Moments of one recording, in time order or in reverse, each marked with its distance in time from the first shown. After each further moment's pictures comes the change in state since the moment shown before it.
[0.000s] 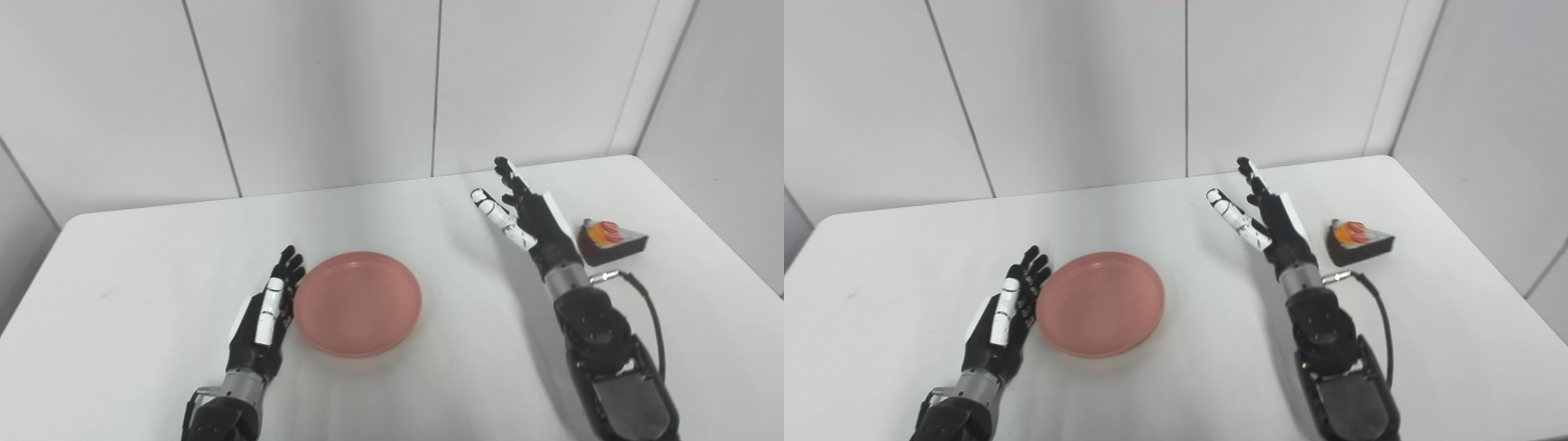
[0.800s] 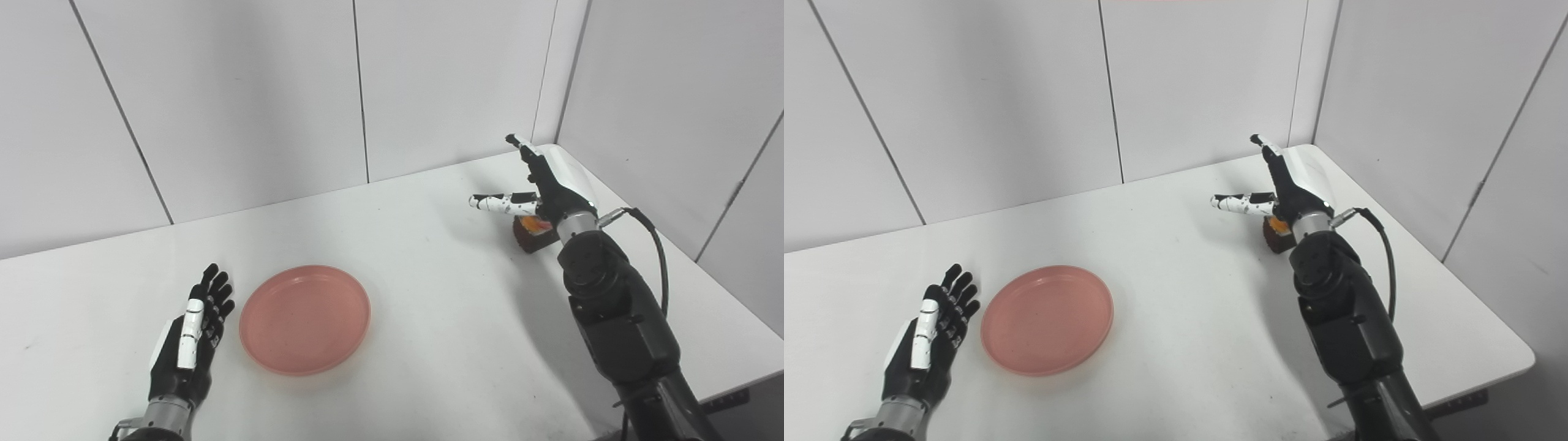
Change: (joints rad) left arm -0.060 0.063 0.048 0.107 -0.044 -0.045 -0.082; right arm -0.028 -0.092 -0.107 -0.006 -0.469 0.137 0.145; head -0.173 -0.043
